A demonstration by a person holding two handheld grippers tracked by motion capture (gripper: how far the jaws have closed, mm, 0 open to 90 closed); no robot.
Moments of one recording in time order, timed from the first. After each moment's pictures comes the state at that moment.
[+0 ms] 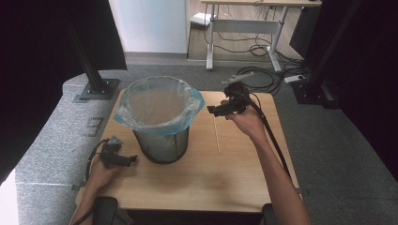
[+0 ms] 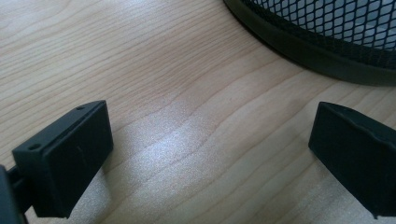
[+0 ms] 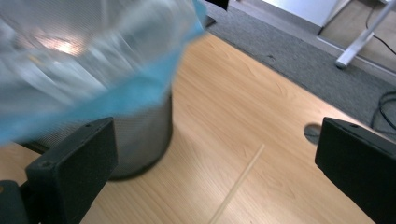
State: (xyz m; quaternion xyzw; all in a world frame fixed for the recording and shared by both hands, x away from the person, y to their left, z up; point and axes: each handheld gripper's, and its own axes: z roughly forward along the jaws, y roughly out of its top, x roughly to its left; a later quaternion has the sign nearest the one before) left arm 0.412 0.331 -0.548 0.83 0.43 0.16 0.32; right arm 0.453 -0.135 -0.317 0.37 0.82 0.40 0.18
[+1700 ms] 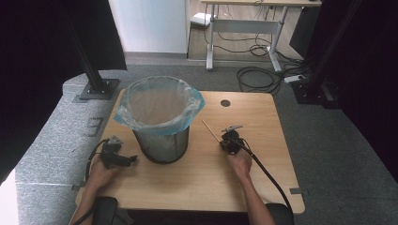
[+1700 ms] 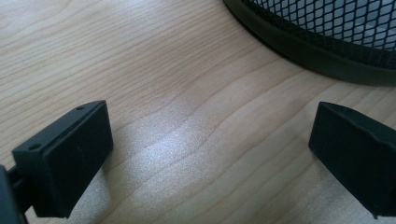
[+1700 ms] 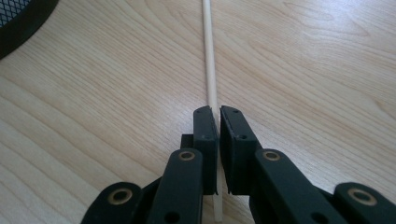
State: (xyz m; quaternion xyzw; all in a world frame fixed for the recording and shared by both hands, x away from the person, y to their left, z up) left arm 0.412 0.331 -0.548 0.83 0.43 0.16 0.32; right arm 0.454 -0.146 -0.536 0.47 0.81 0.30 0.17
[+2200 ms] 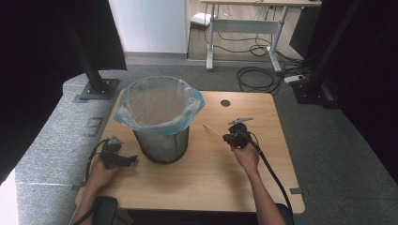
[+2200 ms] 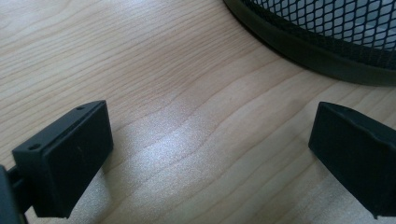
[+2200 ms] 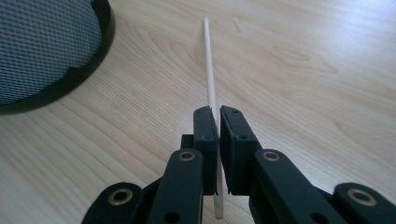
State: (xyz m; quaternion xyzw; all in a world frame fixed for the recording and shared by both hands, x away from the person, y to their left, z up) left arm 0.412 0.331 -0.548 0.83 0.43 0.16 0.32; right arm 0.445 -0.165 -0.480 0.46 0.80 0.35 0.15
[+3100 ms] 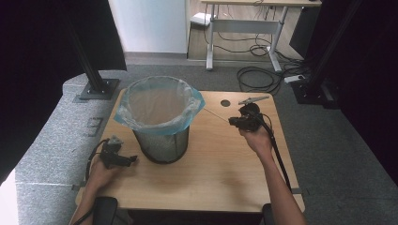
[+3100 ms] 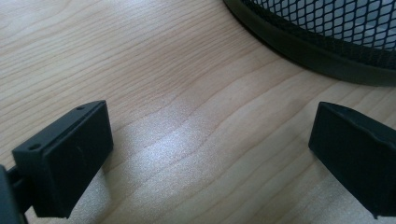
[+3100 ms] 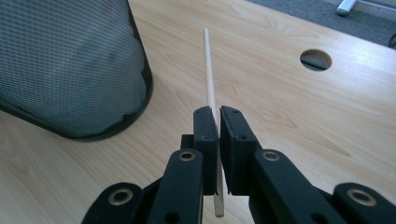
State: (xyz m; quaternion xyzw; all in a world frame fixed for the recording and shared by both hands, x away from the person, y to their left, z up) left arm 0.412 0.331 -0.548 0.83 0.43 0.16 0.32; right arm 0.439 -0.182 -0.378 0.43 0.80 0.38 0.15
